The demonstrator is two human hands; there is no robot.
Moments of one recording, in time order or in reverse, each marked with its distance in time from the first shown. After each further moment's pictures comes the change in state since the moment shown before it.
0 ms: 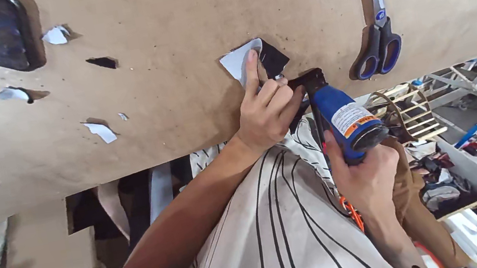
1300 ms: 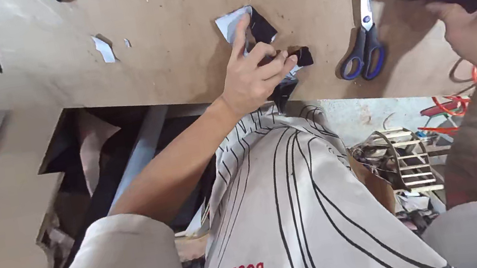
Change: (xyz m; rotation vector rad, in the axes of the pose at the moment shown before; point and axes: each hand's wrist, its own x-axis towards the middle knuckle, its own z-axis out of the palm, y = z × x) left_hand 0.001 0.003 0.003 0.275 -0.010 0.085; right_hand 0.256 0.152 -0.111 -0.355 -0.174 -0.499
